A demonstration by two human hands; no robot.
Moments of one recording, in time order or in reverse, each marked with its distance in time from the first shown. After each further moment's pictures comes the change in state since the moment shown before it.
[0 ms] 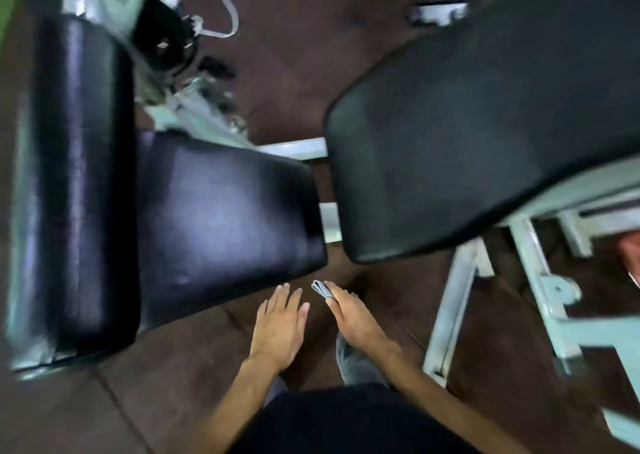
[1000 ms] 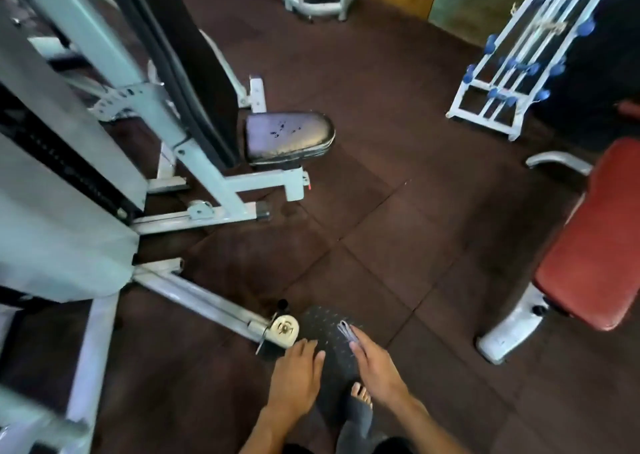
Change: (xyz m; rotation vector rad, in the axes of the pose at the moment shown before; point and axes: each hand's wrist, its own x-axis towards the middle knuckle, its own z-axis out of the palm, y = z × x) left_hand -0.357 0.319 0.330 0.784 -0.486 1.273; right_hand -0.596 0.273 0.179 1.100 1.283 0.725
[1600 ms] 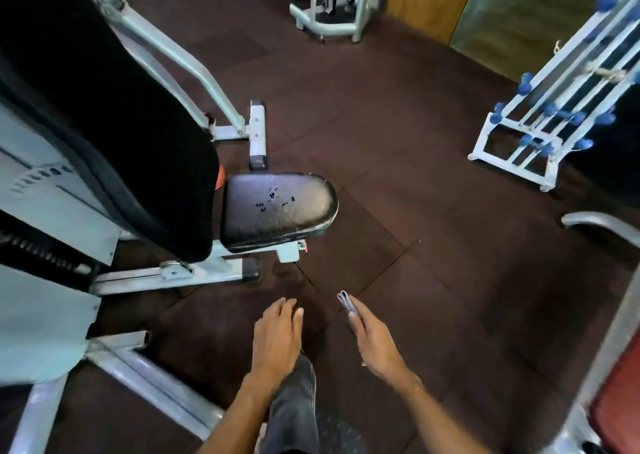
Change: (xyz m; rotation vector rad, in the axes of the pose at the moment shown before) left_hand 0.366 0.035 -0.177 -0.103 0.302 -0.096; right_hand 0.365 -0.106 -0.149 -0.028 0.086 -0.130
